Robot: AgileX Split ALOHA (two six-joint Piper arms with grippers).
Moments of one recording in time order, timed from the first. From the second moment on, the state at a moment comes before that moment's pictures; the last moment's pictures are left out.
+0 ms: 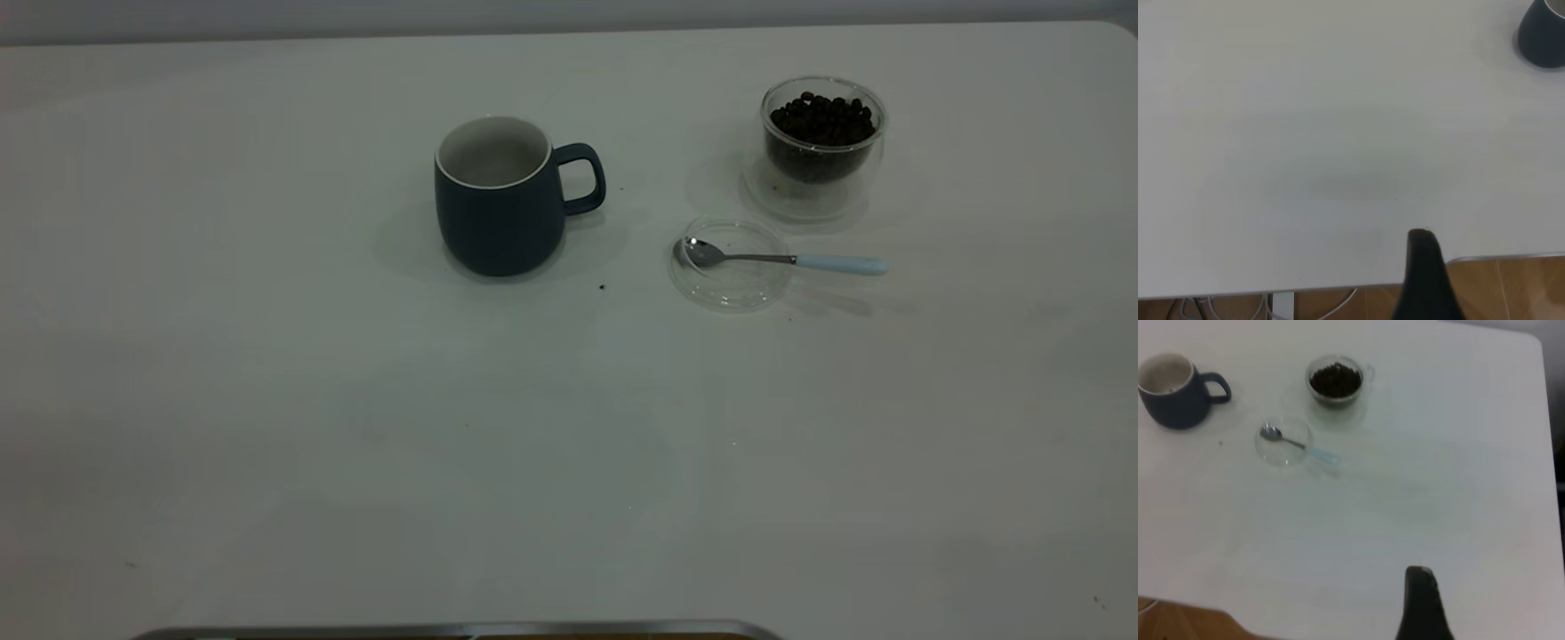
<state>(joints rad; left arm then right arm) -0.01 -0.02 -0.48 -0.04 1.14 0.03 -0.13 0.30 -0.77 0.19 1.24 -0.24</state>
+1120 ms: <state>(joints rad) -0.01 -0.02 -0.48 -0.04 1.14 0.03 0.04 -0.01 -0.48 -0.01 1.12 0.01</state>
